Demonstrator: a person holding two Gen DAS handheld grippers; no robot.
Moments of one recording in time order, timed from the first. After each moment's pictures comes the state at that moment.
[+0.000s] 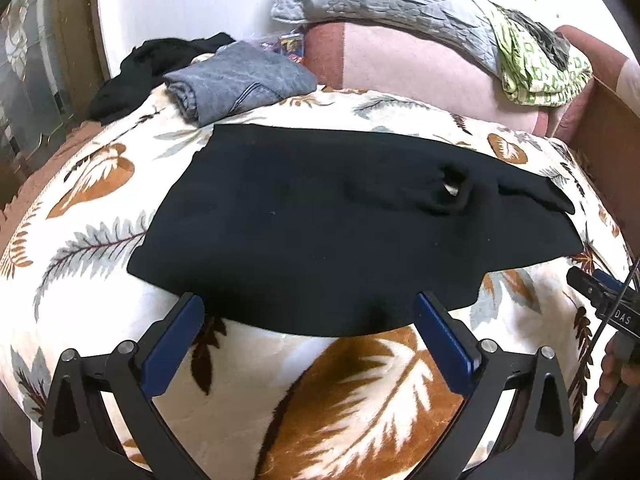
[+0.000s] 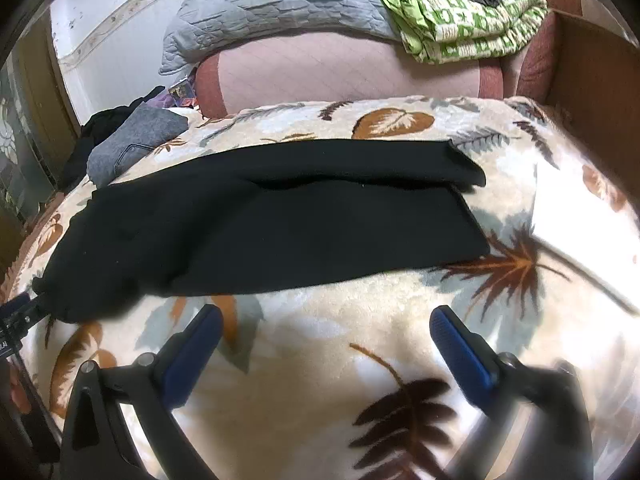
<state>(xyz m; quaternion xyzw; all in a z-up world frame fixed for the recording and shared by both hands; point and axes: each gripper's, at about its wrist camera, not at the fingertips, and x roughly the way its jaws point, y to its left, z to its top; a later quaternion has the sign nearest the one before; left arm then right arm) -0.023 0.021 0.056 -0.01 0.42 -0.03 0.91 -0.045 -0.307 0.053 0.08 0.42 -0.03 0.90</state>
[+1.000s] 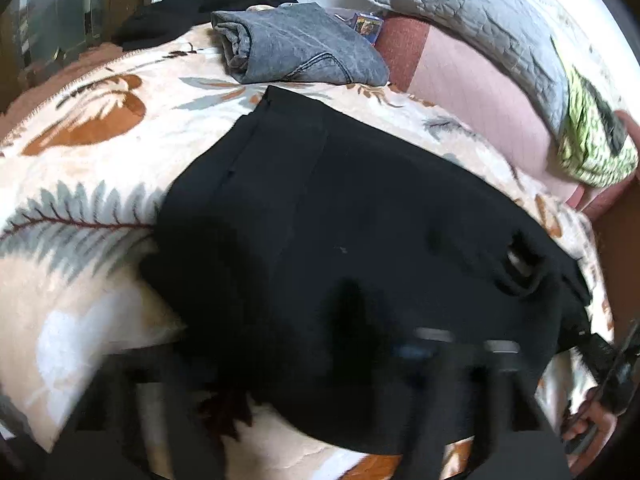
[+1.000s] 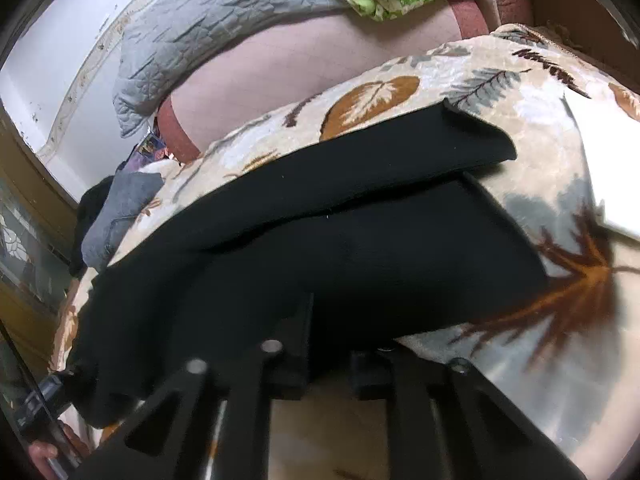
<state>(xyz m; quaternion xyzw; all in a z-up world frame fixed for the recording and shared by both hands) 0.040 0.072 0.021 -0.13 0.45 0.02 0.88 0.019 -0.360 0.020 0.23 0.40 -0.02 0.89</state>
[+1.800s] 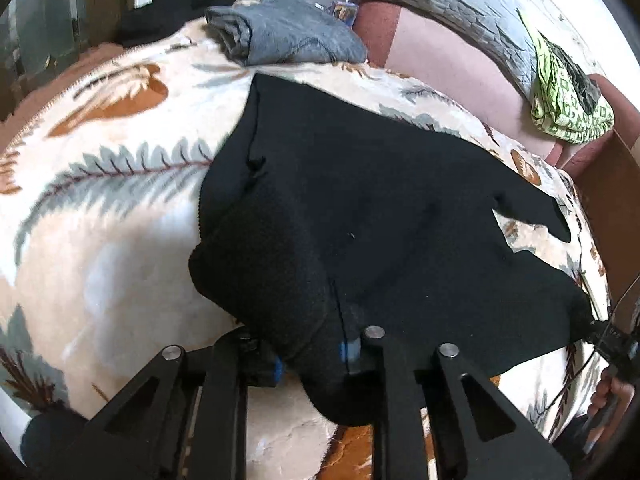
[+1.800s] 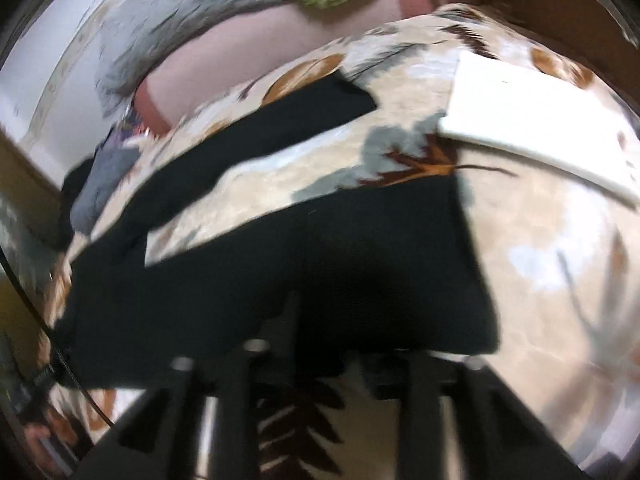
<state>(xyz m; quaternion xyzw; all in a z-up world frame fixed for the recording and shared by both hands) -0.021 0.079 0.037 -0.10 0.46 -0.02 0.88 -0.079 -0.414 0.030 0.25 0.45 -0.07 0.85</state>
